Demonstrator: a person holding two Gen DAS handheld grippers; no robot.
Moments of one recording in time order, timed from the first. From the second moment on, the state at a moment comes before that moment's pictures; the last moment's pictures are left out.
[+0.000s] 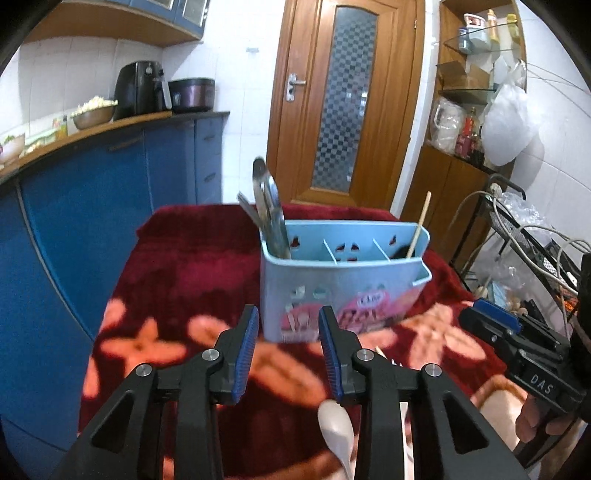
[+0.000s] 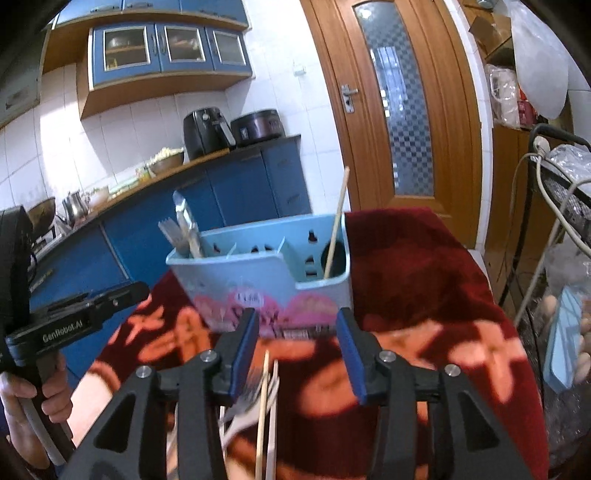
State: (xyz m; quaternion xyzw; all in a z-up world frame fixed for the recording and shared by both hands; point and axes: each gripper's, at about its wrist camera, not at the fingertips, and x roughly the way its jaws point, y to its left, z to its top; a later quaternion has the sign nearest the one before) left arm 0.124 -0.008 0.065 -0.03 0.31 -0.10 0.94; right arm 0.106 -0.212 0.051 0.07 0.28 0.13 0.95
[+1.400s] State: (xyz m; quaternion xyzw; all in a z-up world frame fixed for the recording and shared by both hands) left arm 0.094 -0.040 -0.002 -0.02 0.51 -0.15 0.85; right arm 0.044 -0.256 -0.008 0.12 0.38 0.11 0.91
